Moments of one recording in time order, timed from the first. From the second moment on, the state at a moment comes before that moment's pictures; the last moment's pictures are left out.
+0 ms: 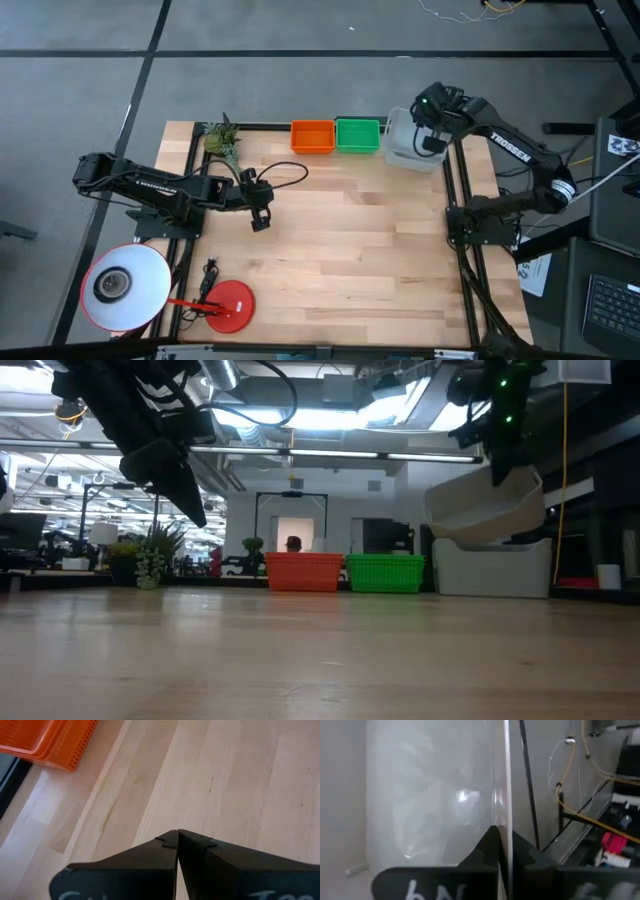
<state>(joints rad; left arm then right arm) -0.03 1.13 0.60 -0.32 -0.40 -0.17 -0.80 1.28 1.24 -1.08 0.56 -0.61</state>
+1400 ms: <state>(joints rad) -0.03 1.13 0.60 -0.32 -0.40 -0.18 -0.92 1.34 1.24 -1.00 0.27 -0.68</state>
